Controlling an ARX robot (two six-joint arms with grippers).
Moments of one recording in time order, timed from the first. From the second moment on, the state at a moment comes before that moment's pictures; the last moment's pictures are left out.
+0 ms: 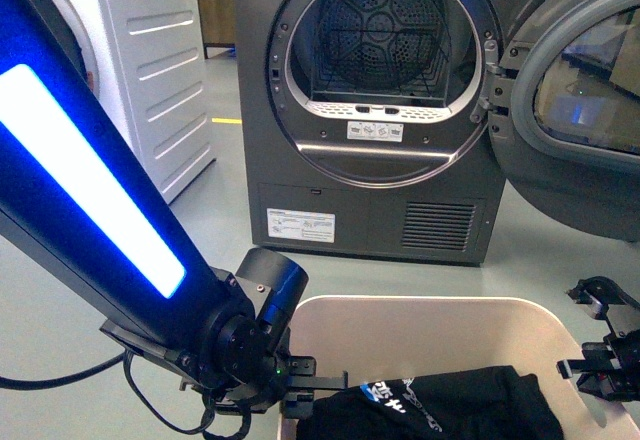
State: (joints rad) left arm -0.38 2.56 1.43 0.10 -0.08 -0.29; right arm -0.21 2.51 1.42 -0.05 -0.20 -0.23
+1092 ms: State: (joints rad) left arm -0.32 2.38 1.36 0.10 -0.10 -0.22; right arm -0.18 2.35 1.28 -0.02 -0.27 -0.12
